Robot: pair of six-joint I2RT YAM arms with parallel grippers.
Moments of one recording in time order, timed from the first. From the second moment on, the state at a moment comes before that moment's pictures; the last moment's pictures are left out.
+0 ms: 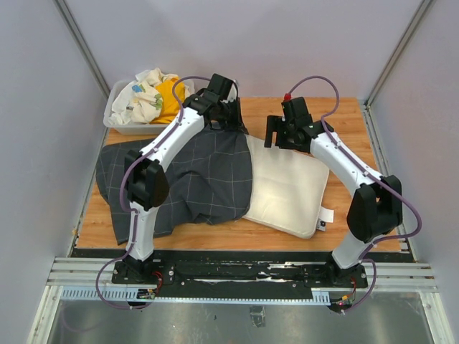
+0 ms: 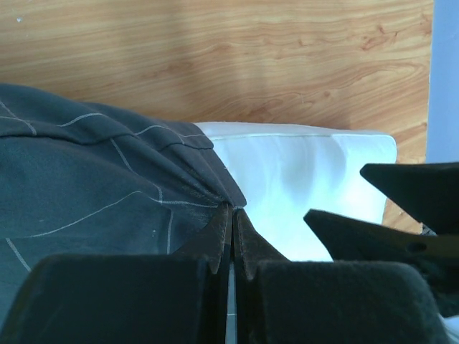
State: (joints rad) left arm -0.52 2.10 2.08 -0.76 0.22 -0.54; right arm 0.41 1.66 1.44 -0.59 0.07 0.39
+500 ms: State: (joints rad) left arm -0.52 2.10 2.04 -0.75 0.22 -0.53; right arm 0.40 1.99 1.54 -0.64 0.02 0.39
